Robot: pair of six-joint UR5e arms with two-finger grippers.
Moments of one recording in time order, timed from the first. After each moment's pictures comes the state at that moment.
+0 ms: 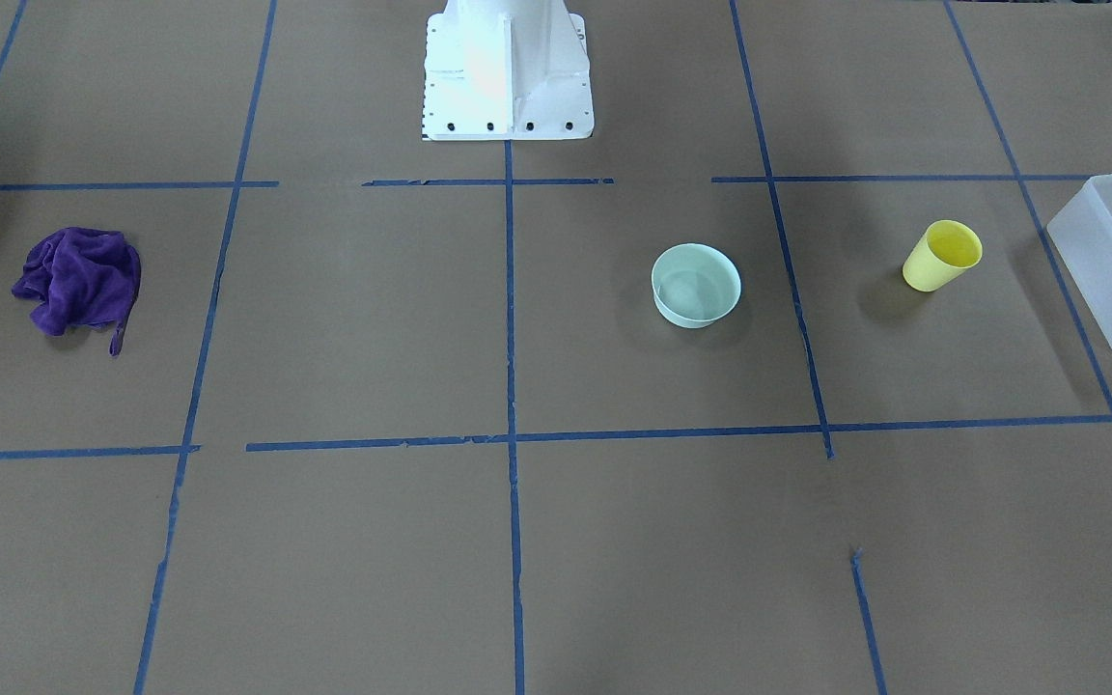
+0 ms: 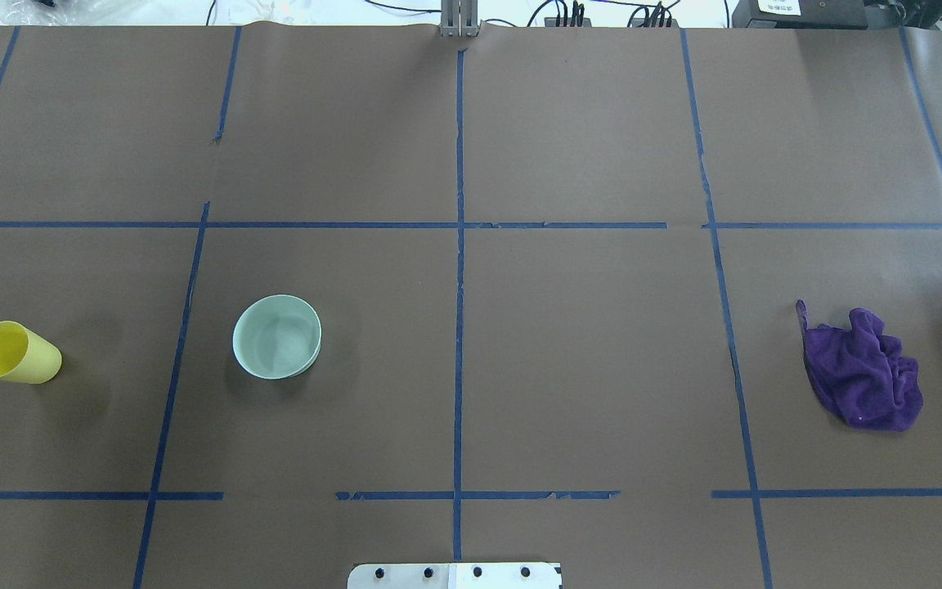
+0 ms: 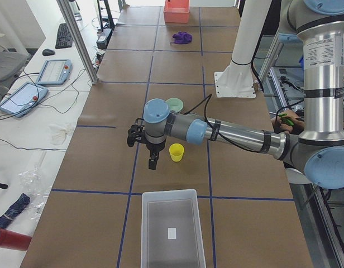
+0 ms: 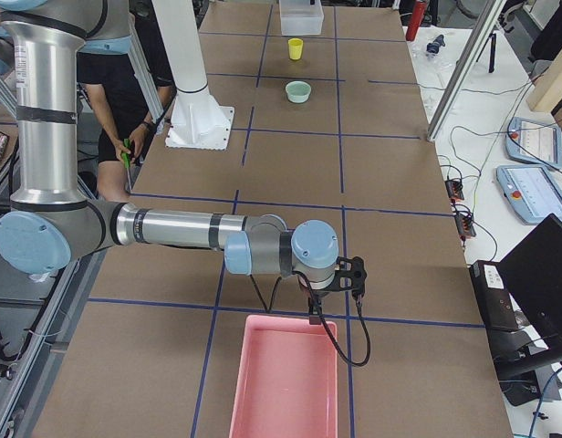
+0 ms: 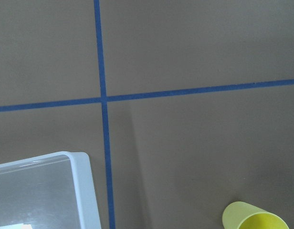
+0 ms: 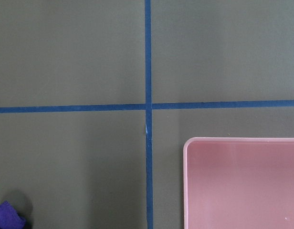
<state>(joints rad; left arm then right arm) -1.36 -1.38 -1.90 -1.83 -2.34 -0.37 1.63 -1.63 1.62 -1.47 2.42 0.05</state>
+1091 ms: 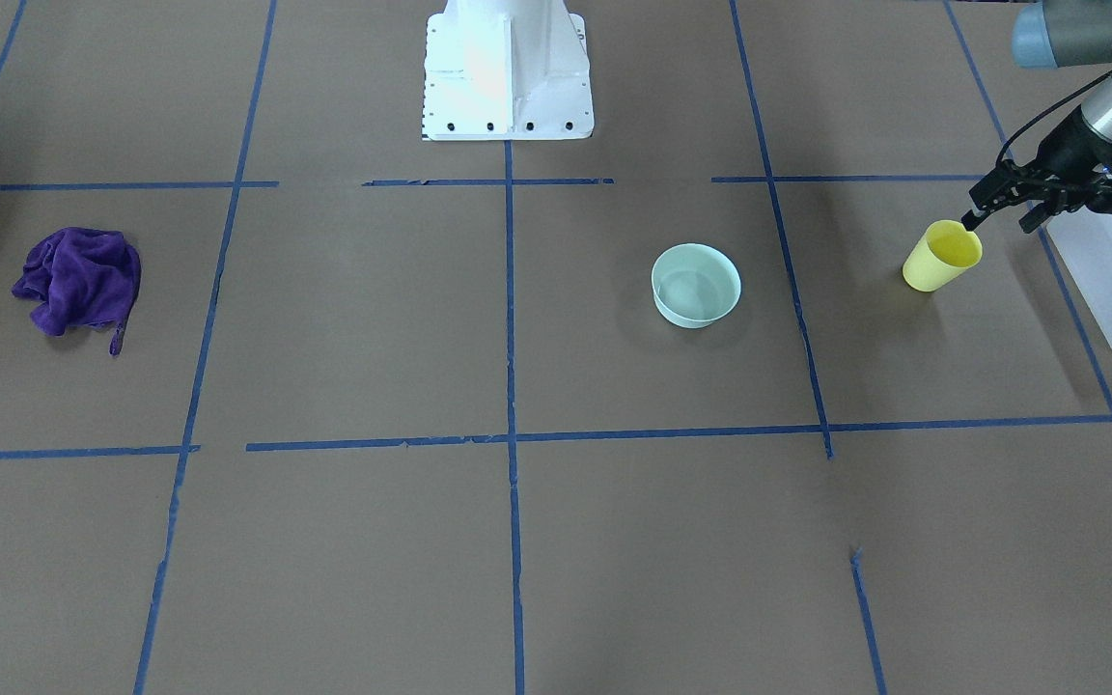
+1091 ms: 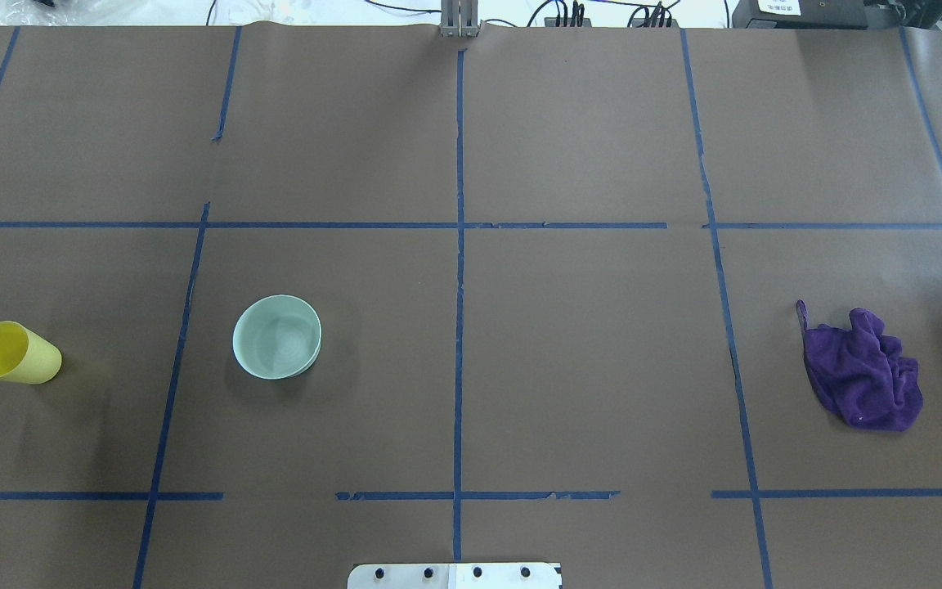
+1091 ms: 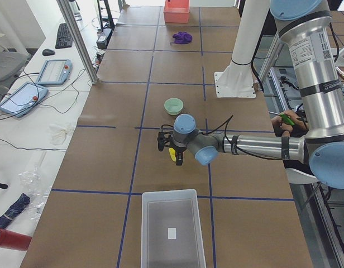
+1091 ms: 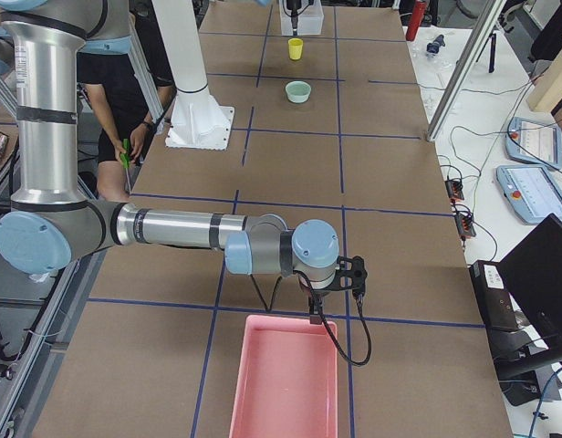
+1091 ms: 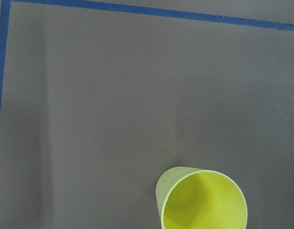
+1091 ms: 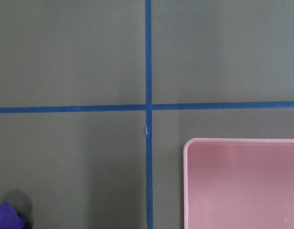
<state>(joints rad) -1.00 -1.26 -1.81 -2.36 -2.24 -0.93 1.63 -1.63 1.62 -1.47 2.41 0.05</state>
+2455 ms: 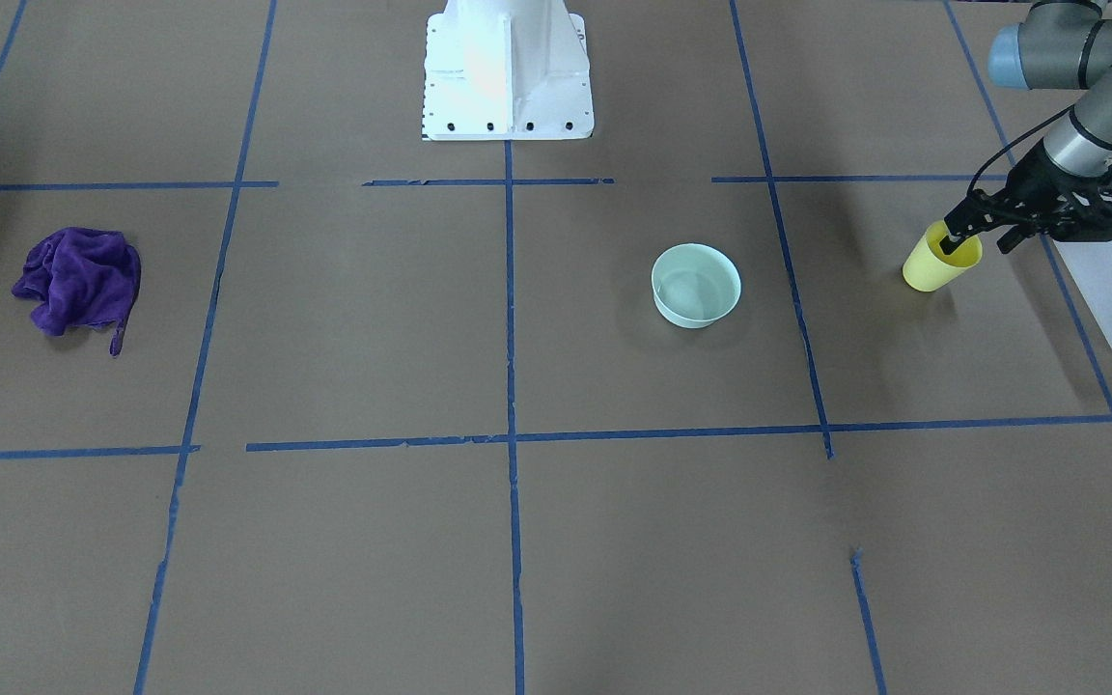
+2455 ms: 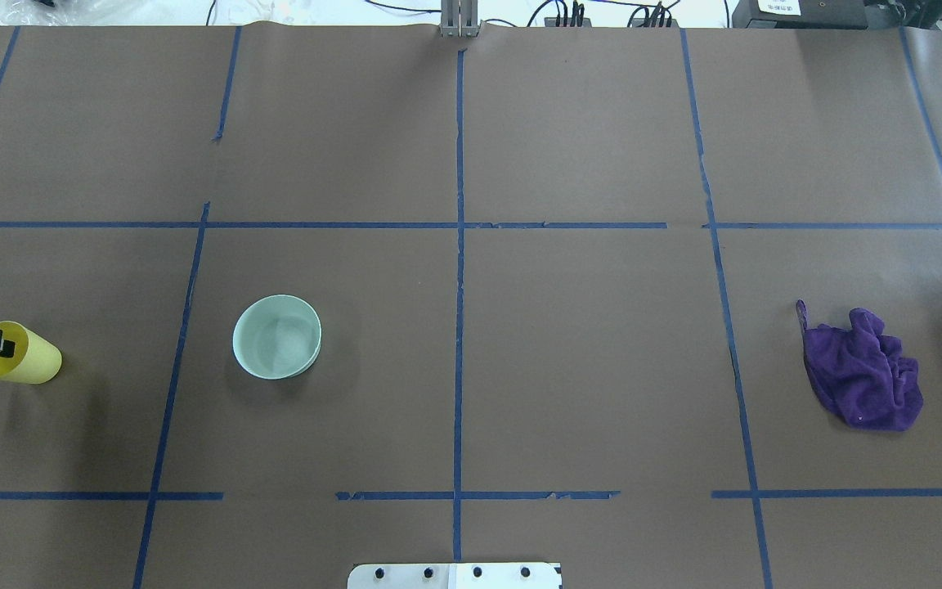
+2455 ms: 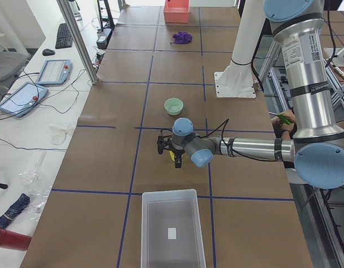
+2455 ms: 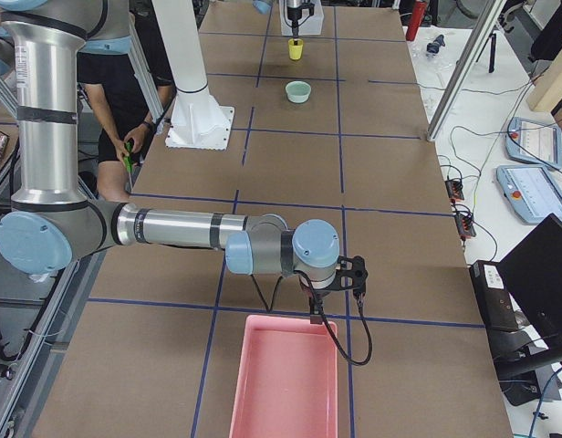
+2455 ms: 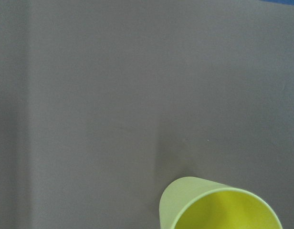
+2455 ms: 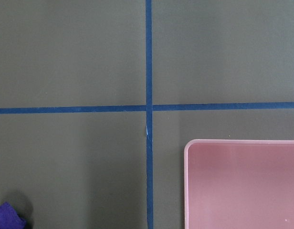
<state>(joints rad) -0.93 -1.31 -1.74 -2.38 -2.17 -0.97 1.63 -1.63 1.62 -1.47 2.41 0.05</state>
